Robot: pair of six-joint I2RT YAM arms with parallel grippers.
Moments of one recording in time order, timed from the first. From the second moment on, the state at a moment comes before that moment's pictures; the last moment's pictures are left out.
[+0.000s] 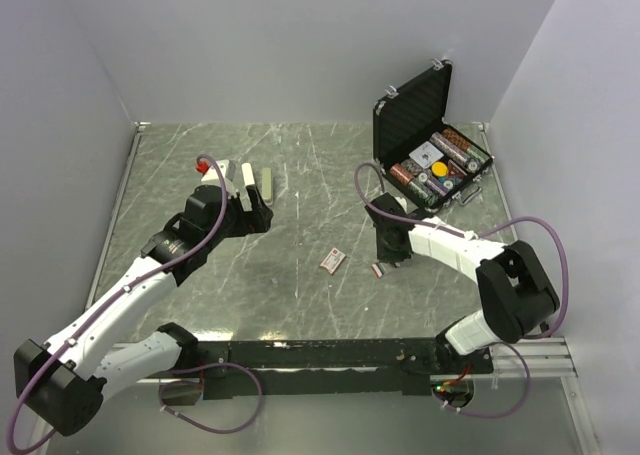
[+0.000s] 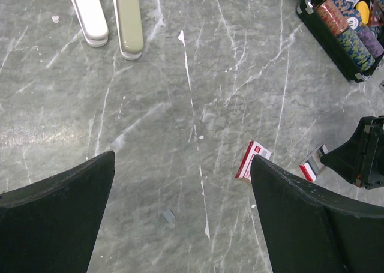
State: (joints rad) left arm -0.54 0.97 0.84 -0.36 -0.17 -0.53; right arm 0.54 1.46 0.84 -0.62 0.24 0.51
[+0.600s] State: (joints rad) left arm -0.54 0.97 0.84 -0.36 -0.17 -0.53; right arm 0.51 1.53 0.84 -0.58 0.23 0.51
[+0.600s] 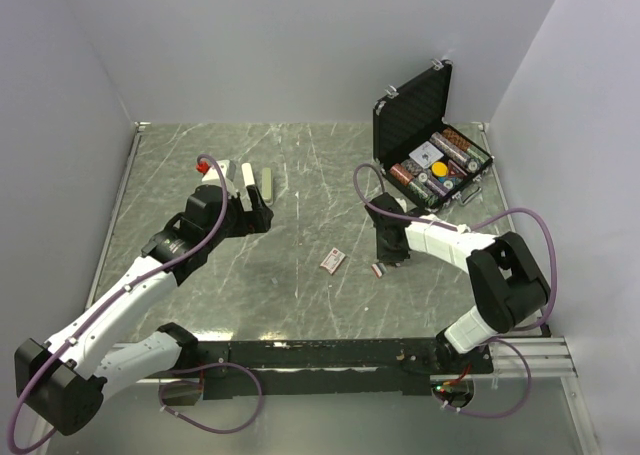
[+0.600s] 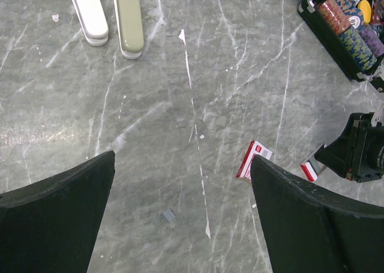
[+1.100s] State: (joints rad) left arm -0.54 0.97 0.84 -0.36 -0.17 -0.53; right arm 0.51 1.51 0.90 -0.62 0.23 0.51
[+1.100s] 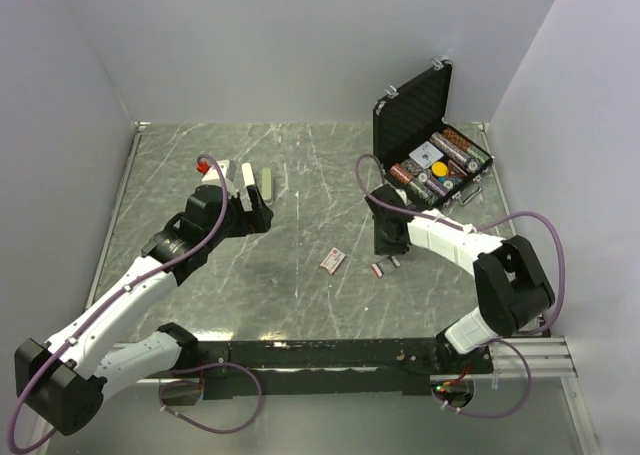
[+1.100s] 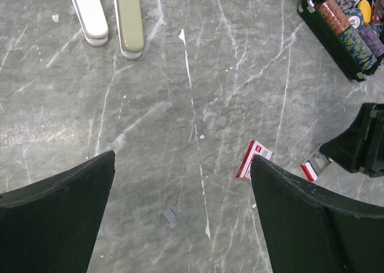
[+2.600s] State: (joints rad) left arm -0.53 0.62 0.84 -0.48 -0.45 -0.54; right arm 1.06 2.01 1.56 -0.64 -0.06 0.52
